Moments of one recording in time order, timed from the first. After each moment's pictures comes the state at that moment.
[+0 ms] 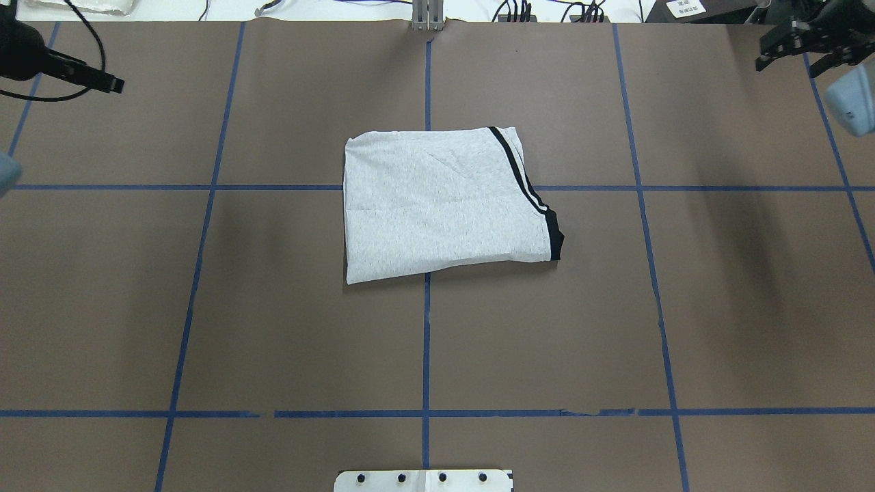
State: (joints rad) left arm -1.23 -1.88 -1.47 -2.25 -2.15 -0.37; right arm 1.36 -1.14 1.28 -1.27 2.28 0.54
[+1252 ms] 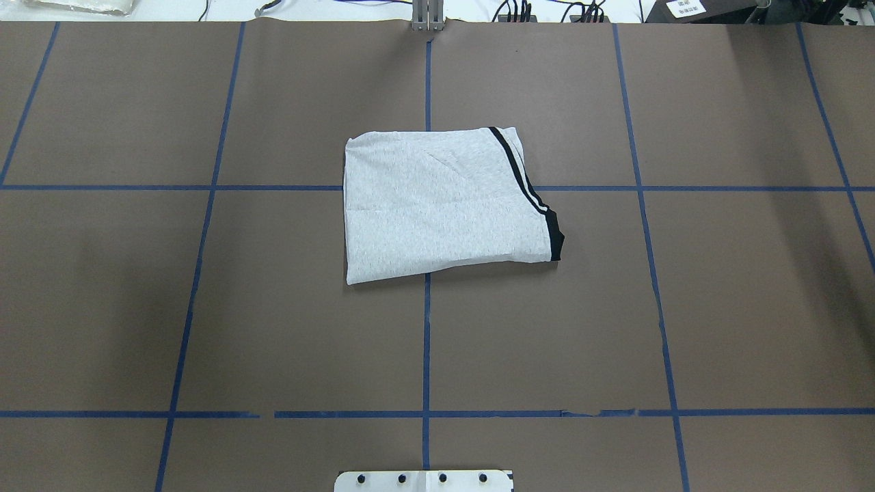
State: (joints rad) left arm -1.56 -1.72 -1.53 -1.80 -2.35 0.12; right arm 1.52 -1.39 1.46 -1.51 2.36 0.17
